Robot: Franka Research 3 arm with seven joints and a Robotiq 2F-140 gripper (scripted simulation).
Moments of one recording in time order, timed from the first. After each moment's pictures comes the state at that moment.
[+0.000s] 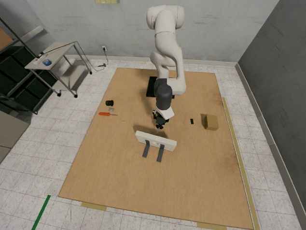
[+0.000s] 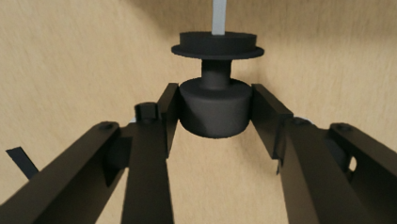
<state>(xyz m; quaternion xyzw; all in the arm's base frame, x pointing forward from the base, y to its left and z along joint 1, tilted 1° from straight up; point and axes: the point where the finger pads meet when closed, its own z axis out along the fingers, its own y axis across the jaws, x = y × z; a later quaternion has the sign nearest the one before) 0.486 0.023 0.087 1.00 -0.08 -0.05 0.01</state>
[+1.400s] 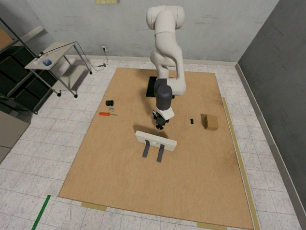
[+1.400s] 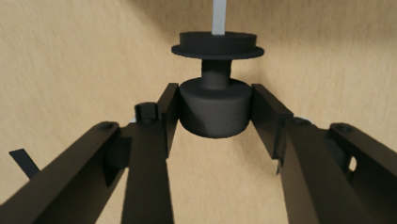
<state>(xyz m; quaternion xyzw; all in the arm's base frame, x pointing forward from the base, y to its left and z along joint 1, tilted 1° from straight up) 0.490 0.024 0.087 1.00 -0.08 -0.04 0.01</state>
